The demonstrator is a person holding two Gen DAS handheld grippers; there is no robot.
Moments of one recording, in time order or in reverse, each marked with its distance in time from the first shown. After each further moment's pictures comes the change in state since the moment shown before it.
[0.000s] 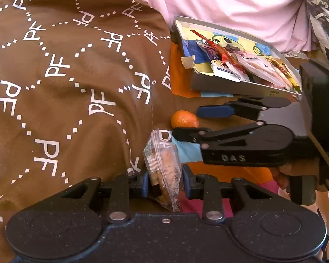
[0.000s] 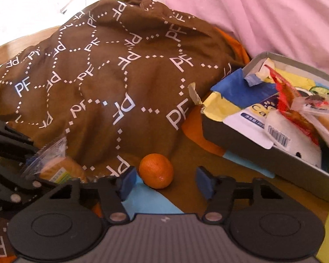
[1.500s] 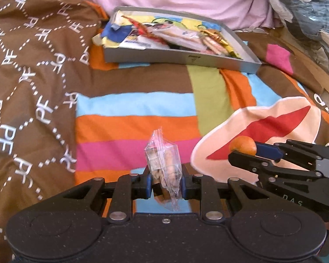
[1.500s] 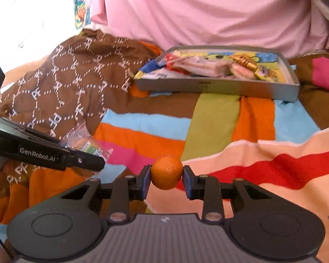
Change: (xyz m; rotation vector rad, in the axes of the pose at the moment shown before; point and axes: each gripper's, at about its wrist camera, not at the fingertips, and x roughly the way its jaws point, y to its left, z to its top) left arm -0.034 -0.132 -0.055 0.040 0.031 -0.063; right arm -0.203 -0.005 -0.134 0.255 -0.083 -0.203
